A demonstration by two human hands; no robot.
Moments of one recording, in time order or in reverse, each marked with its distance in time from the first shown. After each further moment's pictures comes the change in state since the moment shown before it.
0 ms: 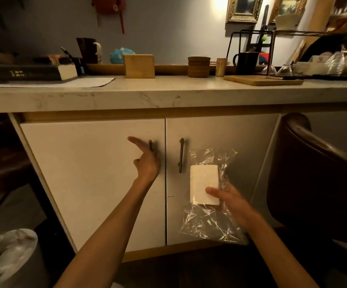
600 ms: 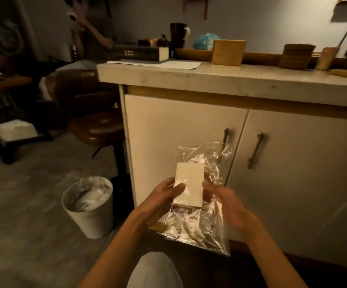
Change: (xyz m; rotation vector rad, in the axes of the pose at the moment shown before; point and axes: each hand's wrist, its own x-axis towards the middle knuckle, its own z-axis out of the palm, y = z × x) left_hand -0.154 -0.080 -0.171 -0.985 -0.491 -0.471; right_hand -0.018 0.018 0.169 -0.113 -0.544 0.119
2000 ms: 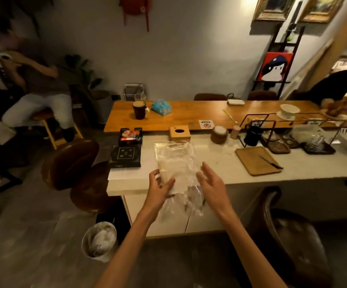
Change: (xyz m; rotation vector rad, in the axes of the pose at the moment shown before) left_hand -0.049 0.511 0.192 0.196 0.149 -0.020; right_hand -0.100 -0.524 0.127 -0.406 0.698 -0.127
